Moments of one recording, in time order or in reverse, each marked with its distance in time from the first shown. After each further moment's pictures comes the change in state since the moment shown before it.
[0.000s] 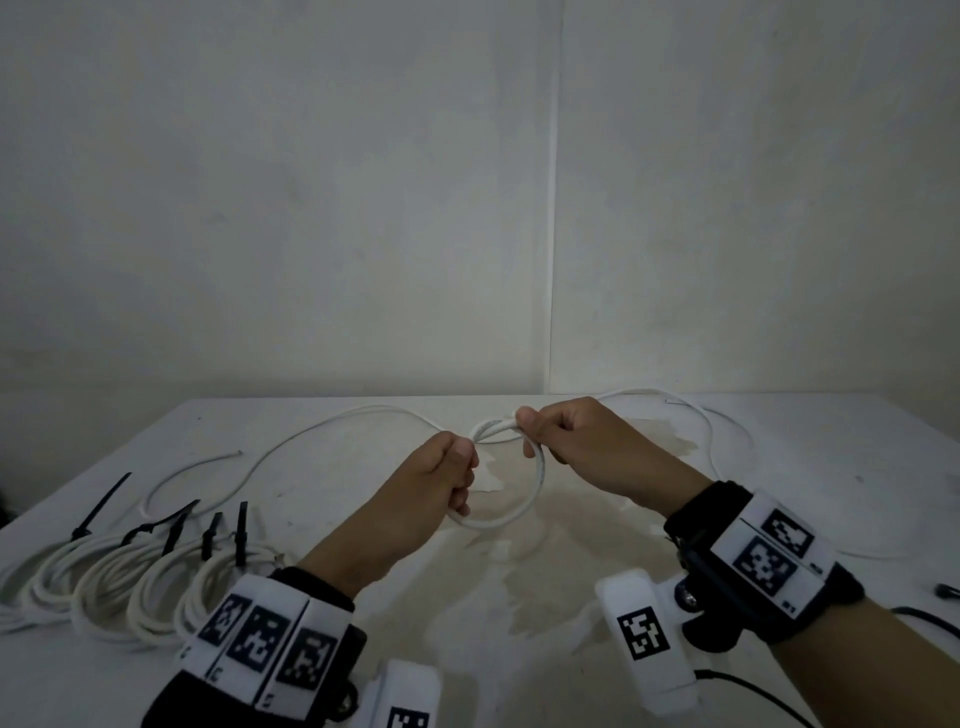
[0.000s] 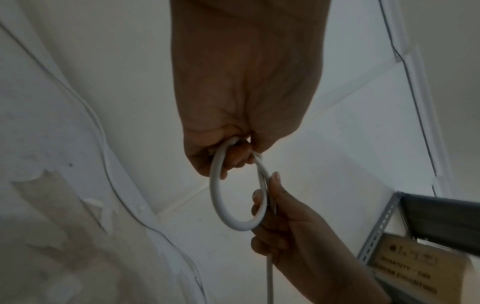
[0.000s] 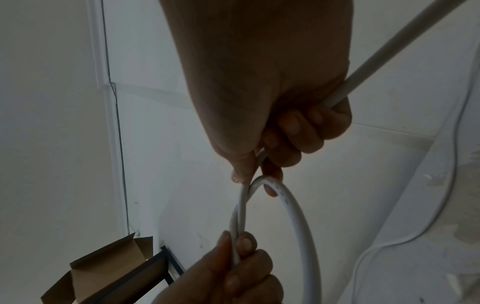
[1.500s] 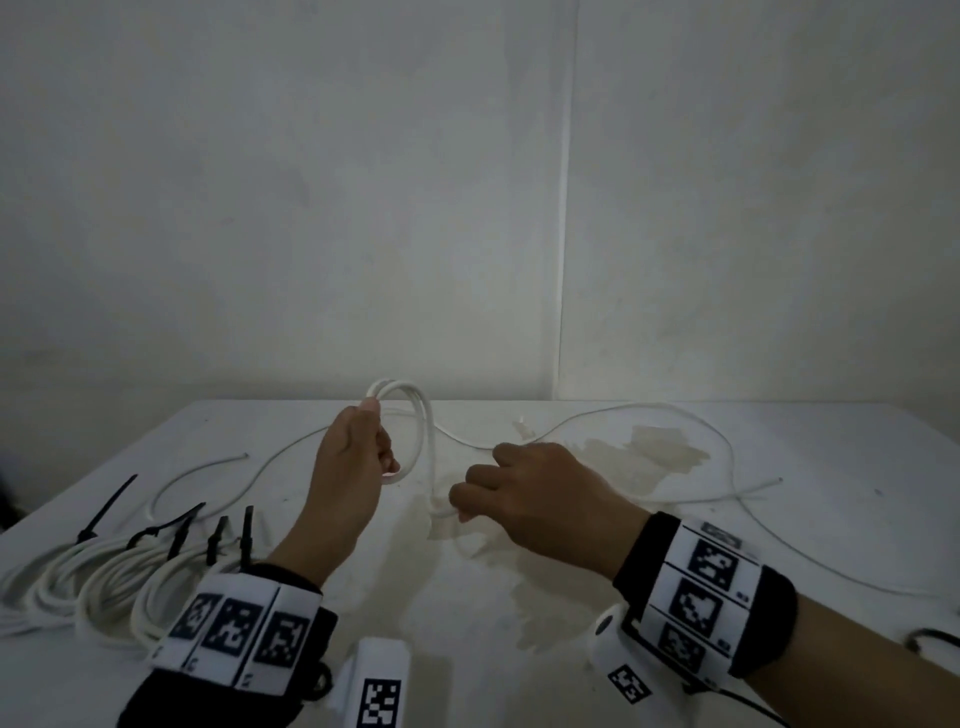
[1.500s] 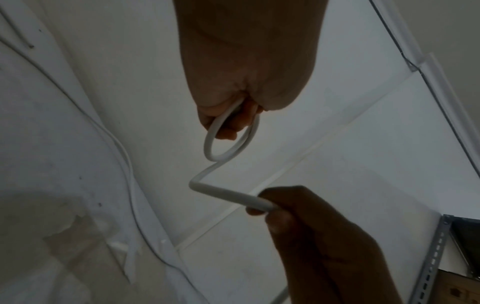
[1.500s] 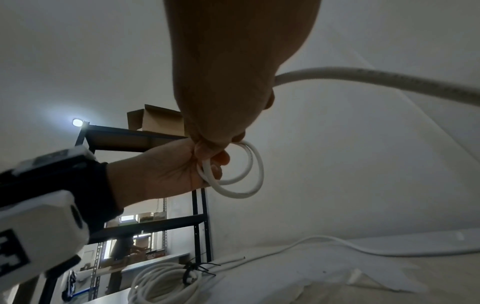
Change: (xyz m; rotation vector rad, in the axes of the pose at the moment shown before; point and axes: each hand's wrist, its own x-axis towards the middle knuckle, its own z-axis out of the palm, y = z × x) left_hand 0.015 -0.010 -0.037 -0.062 0.535 0.111; right_hand 0.016 0.011 0.052 -0.966 0.263 -1.027
